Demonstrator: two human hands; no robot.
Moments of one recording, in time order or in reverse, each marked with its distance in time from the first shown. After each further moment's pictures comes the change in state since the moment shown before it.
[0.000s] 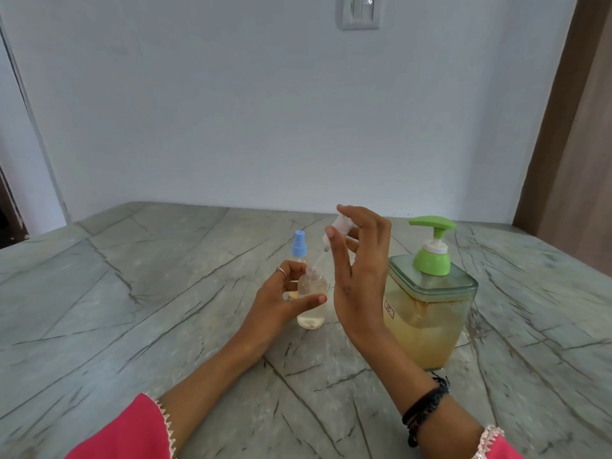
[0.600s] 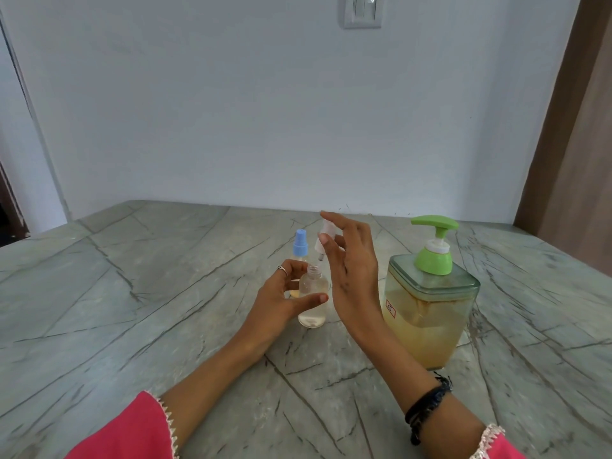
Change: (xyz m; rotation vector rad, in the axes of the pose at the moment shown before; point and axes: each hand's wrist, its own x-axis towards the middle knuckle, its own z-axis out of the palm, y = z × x) left_hand -0.001 0.002 0.001 -0.006 0.002 -0.011; right_hand 0.002 -0.003 -0.001 0.087 -0.245 0.233
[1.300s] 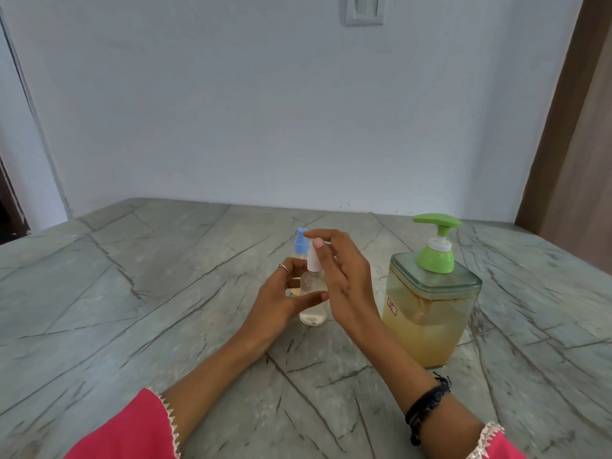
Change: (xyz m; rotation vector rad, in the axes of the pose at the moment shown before) left_hand -0.001 0.001 0.000 -0.007 -0.014 0.035; right_hand -0.007 0.011 0.004 0.062 -0.082 0.095
